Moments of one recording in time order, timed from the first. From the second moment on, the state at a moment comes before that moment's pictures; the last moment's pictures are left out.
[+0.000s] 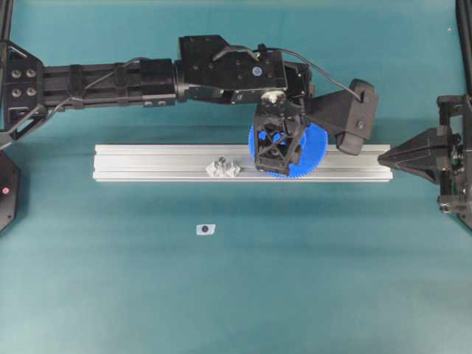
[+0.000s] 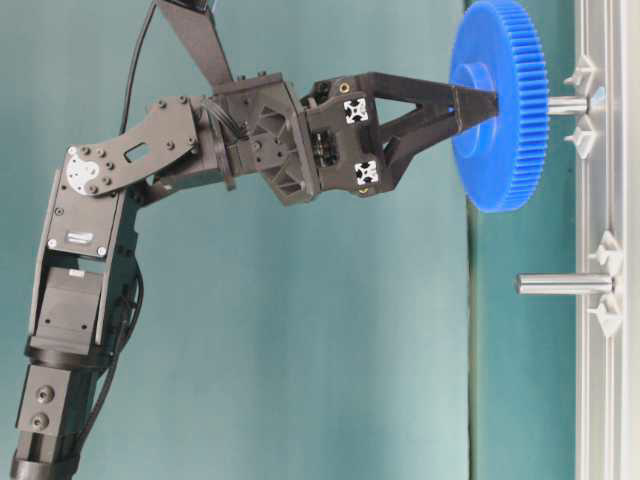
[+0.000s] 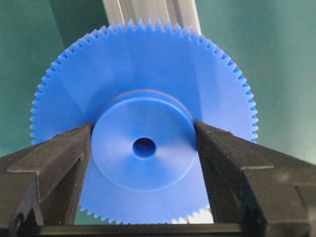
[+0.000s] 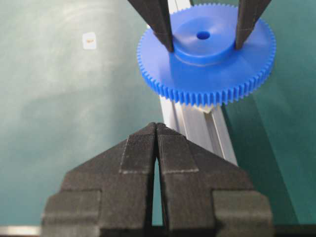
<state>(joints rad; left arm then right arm) 0.14 0.55 -0.44 0.02 1.18 0.39 -0.08 -0.97 1.29 0.04 0.10 0.11</state>
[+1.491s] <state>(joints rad) 0.15 0.57 -0.50 0.02 1.21 0.40 -0.08 -0.97 1.29 0.04 0.10 0.11</state>
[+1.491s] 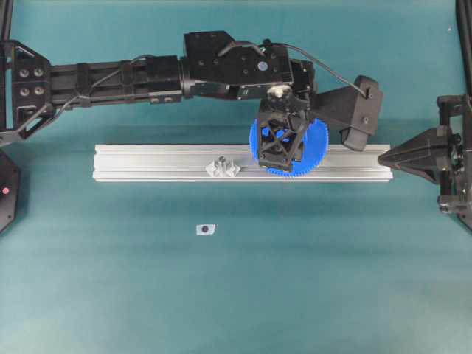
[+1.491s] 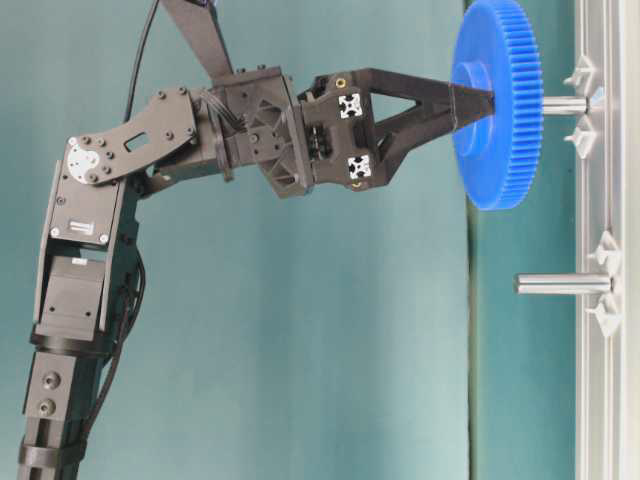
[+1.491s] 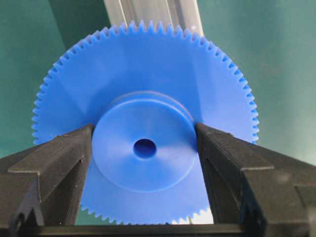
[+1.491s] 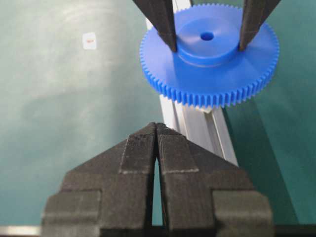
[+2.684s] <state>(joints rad) 0.14 0.58 -0.55 0.02 1.22 0.37 -0.08 -1.02 1.29 0.04 0.17 0.15</state>
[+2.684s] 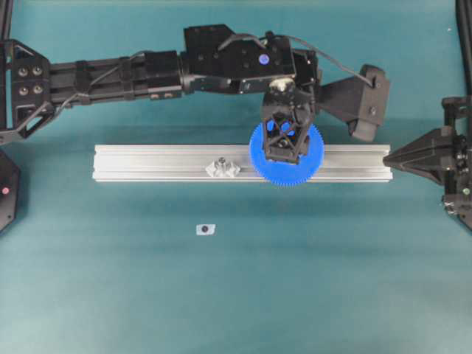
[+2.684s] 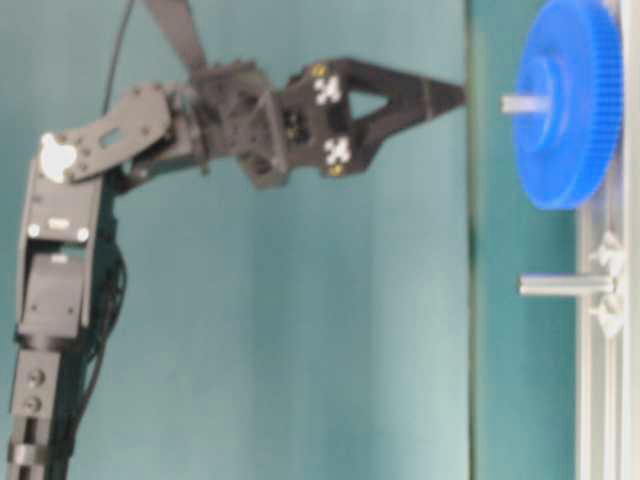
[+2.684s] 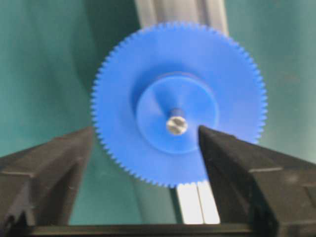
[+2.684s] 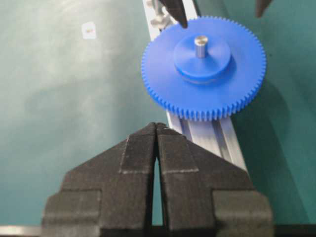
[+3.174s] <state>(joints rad) 0.14 0.57 -0.55 0.02 1.23 0.37 -0.08 -1.02 1.29 0.04 0.17 0.15</state>
